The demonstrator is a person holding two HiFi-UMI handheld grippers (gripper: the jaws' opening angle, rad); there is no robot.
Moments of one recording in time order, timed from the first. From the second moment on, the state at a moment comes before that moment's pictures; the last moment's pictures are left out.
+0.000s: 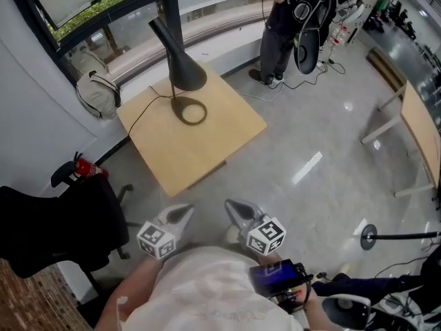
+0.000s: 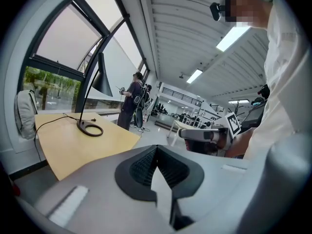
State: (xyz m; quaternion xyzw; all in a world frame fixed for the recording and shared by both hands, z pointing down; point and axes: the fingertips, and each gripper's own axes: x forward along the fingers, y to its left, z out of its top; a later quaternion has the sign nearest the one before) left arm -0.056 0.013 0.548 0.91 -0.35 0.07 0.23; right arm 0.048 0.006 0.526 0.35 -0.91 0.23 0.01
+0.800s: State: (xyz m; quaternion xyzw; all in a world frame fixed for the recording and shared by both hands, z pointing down) left arm 0.010 -0.095 0.522 0.88 -0.42 0.06 0.21; right arm 0.112 -0.113 0.504 0.28 -0.93 0.22 0.00
